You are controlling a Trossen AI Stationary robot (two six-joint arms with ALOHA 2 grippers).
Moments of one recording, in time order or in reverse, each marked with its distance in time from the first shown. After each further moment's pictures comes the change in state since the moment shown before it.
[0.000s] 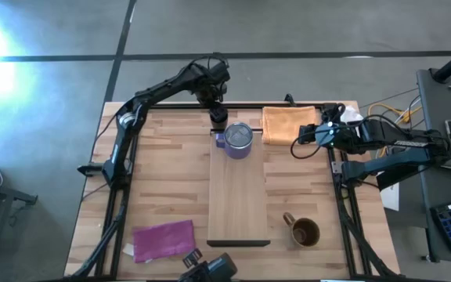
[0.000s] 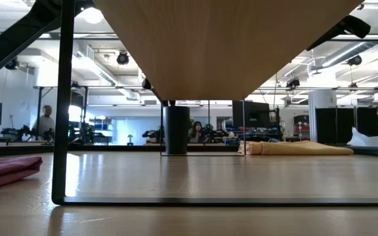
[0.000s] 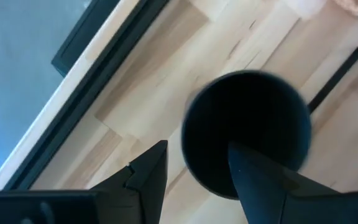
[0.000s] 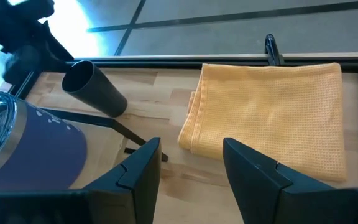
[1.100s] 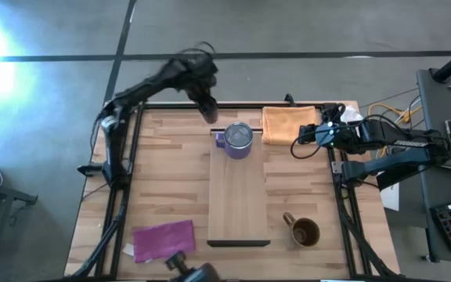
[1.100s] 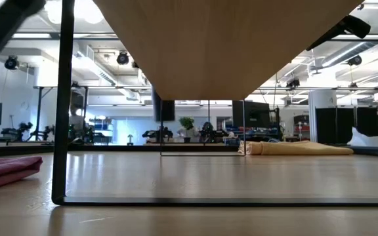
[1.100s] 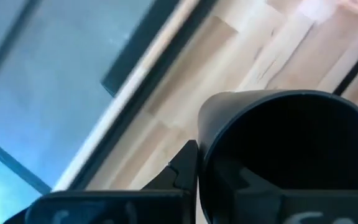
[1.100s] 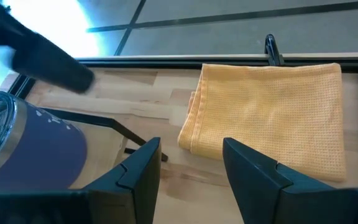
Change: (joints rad) left arm 0.009 -0.203 -0.092 0.008 -0.126 0.089; right arm 0.000 0.000 0.000 0.000 0.000 -0.001
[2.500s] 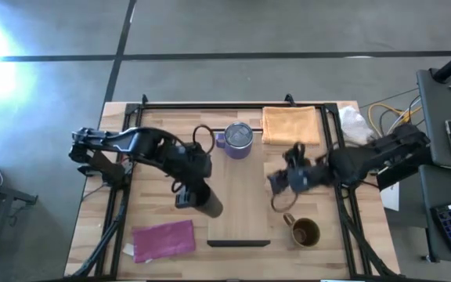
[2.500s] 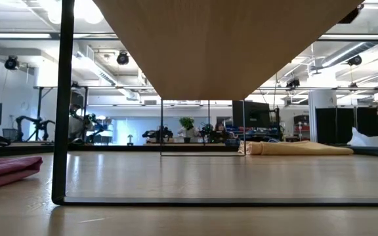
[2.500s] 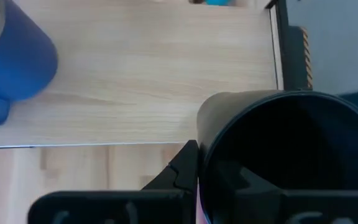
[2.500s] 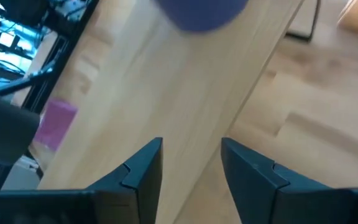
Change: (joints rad) left arm -0.847 -0.287 -0.029 -0.073 0.145 -0.279; right arm 0.398 0.365 0.133 0.217 -0.218 0.184
